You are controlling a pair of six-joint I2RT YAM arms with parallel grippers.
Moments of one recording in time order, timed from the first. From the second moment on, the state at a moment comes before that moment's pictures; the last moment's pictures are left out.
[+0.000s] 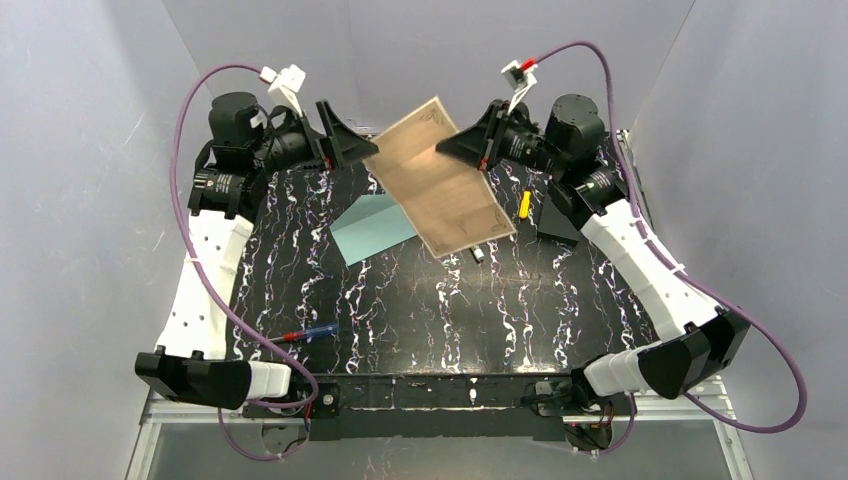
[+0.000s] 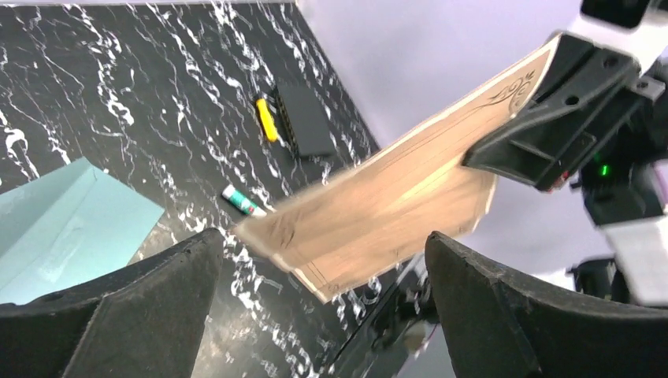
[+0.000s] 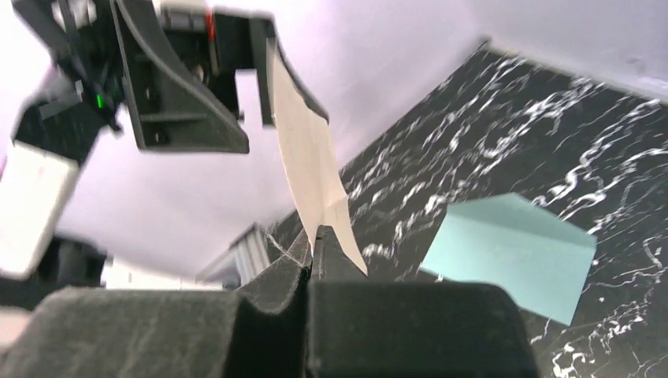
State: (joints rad) left arm -0.17 1.31 1.63 -0.63 0.76 -0.44; right arm 0.52 1.38 1.50 -0.11 -0.71 0.57
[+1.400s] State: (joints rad) left arm -0.15 1.45 1.30 0.51 1.07 -1.44; right arm 0.49 1.40 1.36 0.45 -0.41 1.08
